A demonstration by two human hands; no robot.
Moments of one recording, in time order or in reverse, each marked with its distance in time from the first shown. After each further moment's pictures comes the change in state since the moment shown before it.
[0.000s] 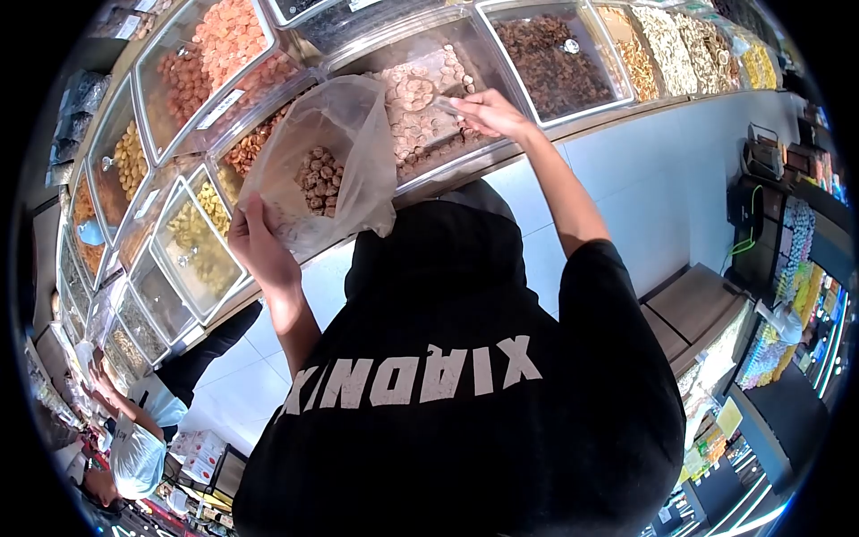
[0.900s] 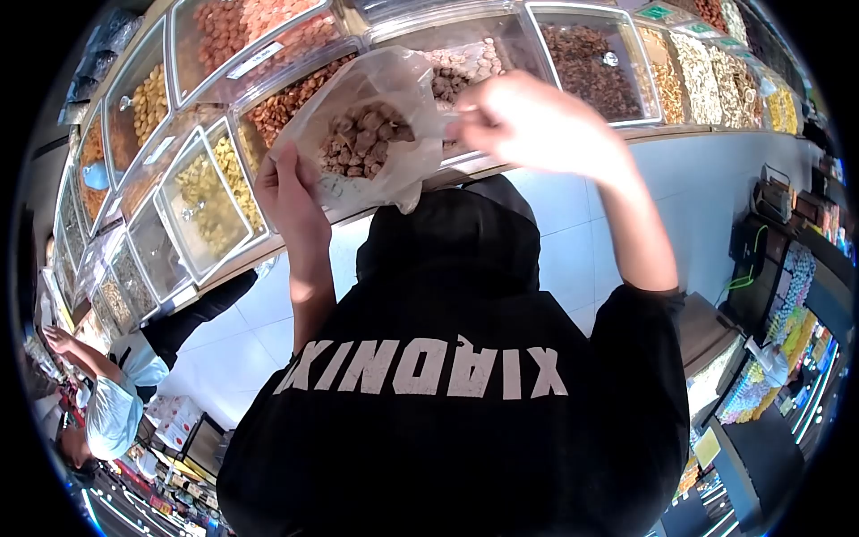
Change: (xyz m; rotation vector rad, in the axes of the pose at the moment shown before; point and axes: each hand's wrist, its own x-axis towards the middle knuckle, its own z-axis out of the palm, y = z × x) left_hand -0.008 -0.001 0.007 -0.188 -0.041 -0.021; right_hand -0.142 -0.202 0.077 -0.847 -0.218 -0.400
